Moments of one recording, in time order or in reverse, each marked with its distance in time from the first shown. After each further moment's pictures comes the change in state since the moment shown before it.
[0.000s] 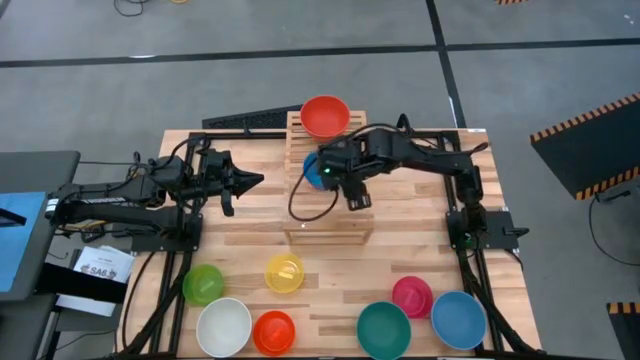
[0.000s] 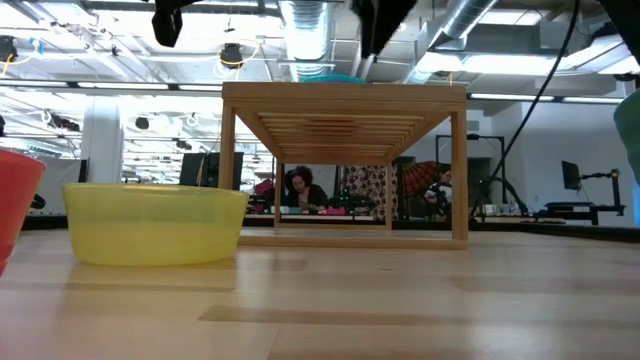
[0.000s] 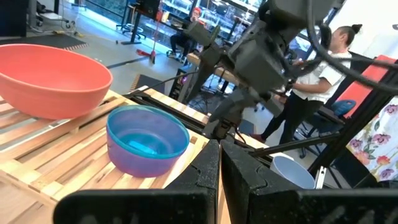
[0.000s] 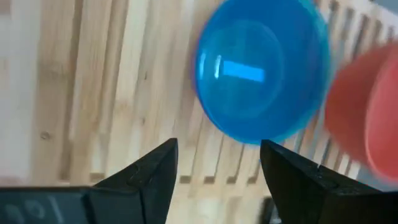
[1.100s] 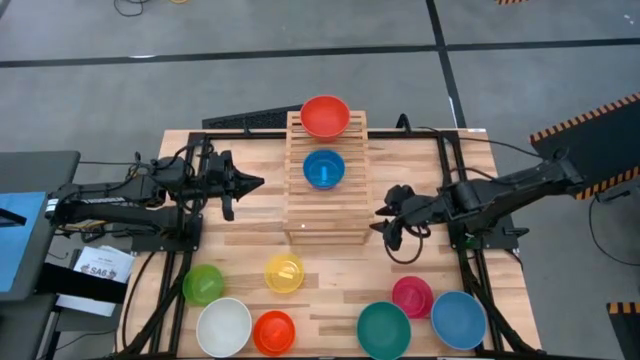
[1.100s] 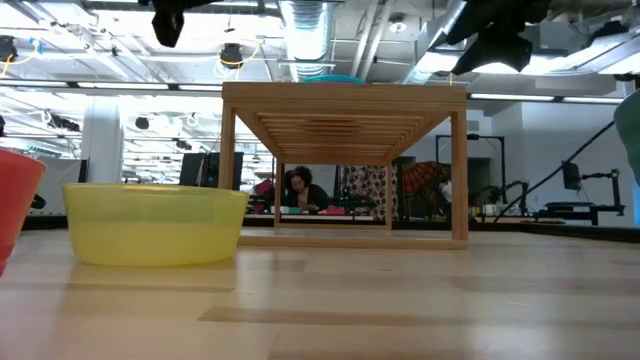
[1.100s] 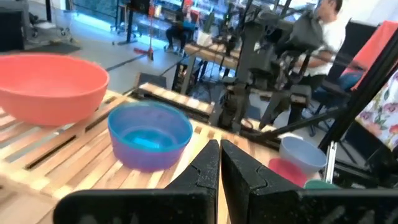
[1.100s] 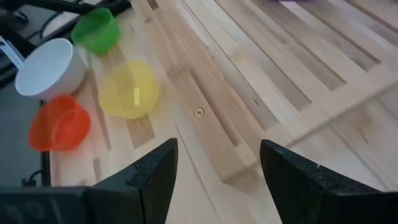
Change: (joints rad) left arm 0.000 0.000 0.003 -0.057 0.032 0.116; right arm 0.302 -0.894 -1.385 1.023 0.022 1.003
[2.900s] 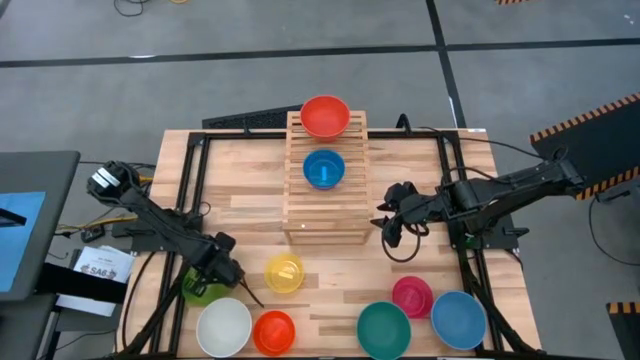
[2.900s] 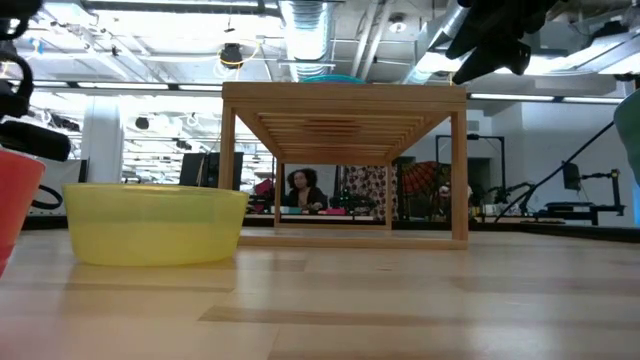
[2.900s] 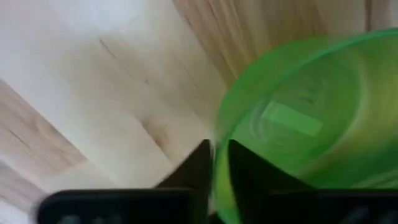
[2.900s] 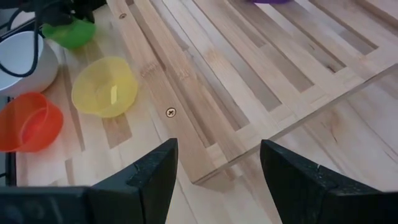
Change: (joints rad) left arm -0.703 0.718 0.017 -0.887 0.243 0.101; right arm -0.022 0.002 -0.001 -0.042 0.041 -0.037
